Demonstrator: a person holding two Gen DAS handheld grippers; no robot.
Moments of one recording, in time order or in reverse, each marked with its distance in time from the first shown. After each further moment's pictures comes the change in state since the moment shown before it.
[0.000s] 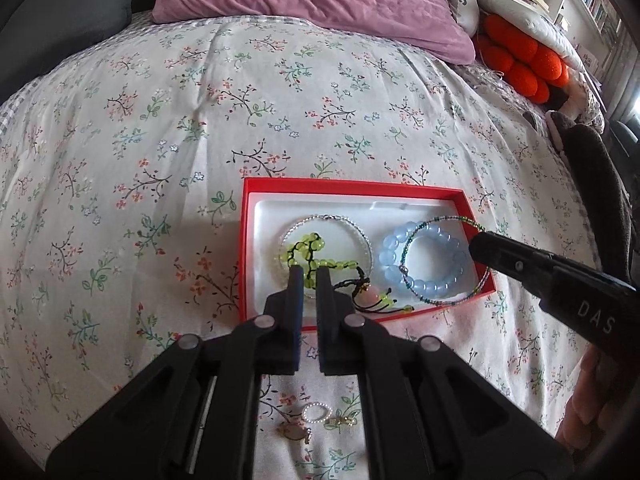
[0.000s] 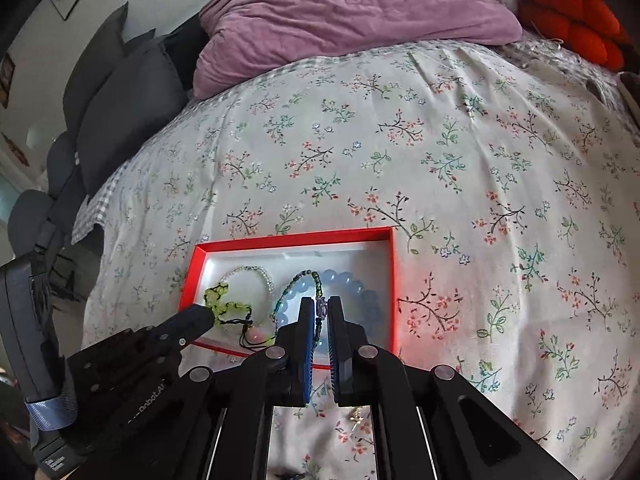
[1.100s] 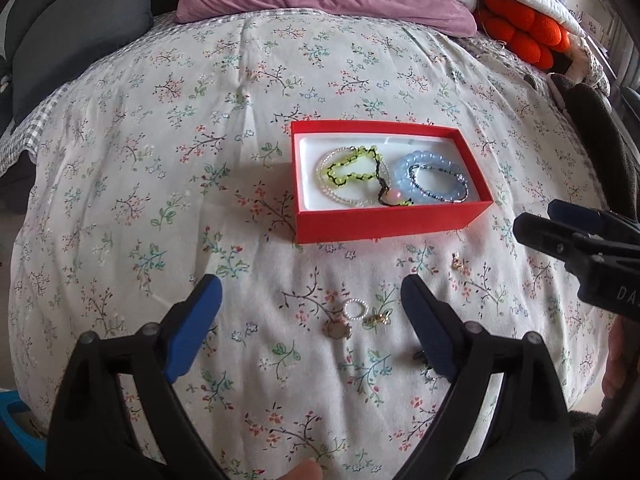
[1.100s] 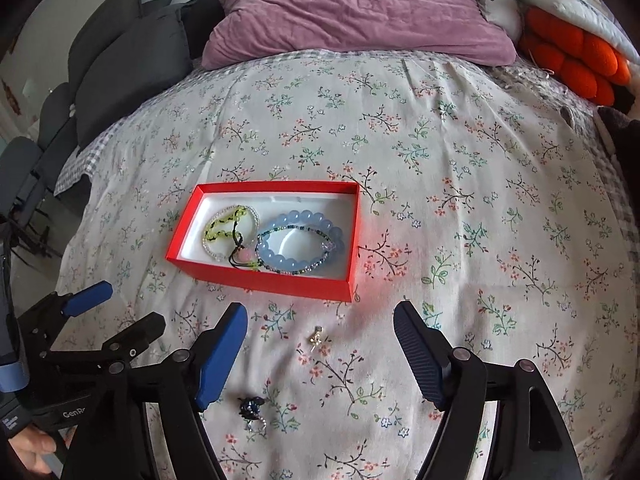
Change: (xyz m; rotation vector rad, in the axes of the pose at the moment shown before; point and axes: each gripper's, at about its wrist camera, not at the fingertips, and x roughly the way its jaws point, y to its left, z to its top) left arm -0.056 0.006 -0.049 0.067 0.057 0.121; right arm -0.052 0.003 -0.042 -0.137 0.048 -0.108
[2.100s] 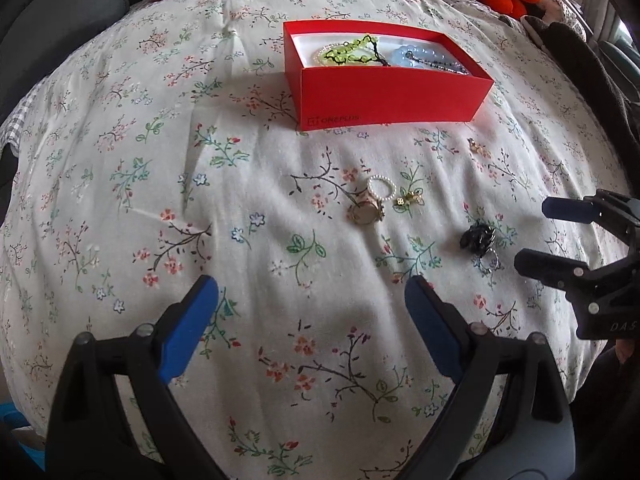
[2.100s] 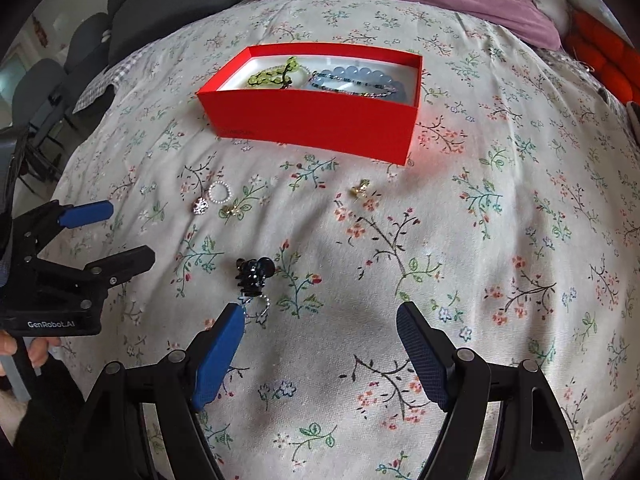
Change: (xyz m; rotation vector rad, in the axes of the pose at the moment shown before) left arm 0.029 0.016 -0.079 0.106 0.024 -0.052; right arm 0.037 0.026 -0.104 -0.172 0.106 0.031
